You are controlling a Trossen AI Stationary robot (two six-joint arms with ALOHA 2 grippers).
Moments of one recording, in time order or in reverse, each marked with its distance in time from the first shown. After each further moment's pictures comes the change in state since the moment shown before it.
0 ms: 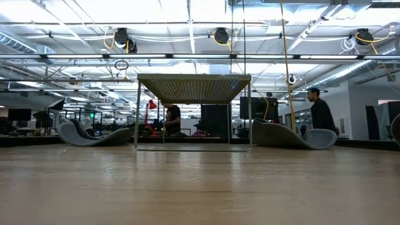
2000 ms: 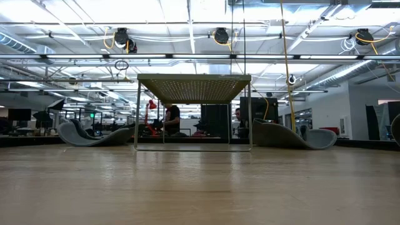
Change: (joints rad) left arm 0.026 0.030 0.083 -0.204 -0.003 0.274; right arm 0.139 -0.041 0.000 0.104 0.062 0.048
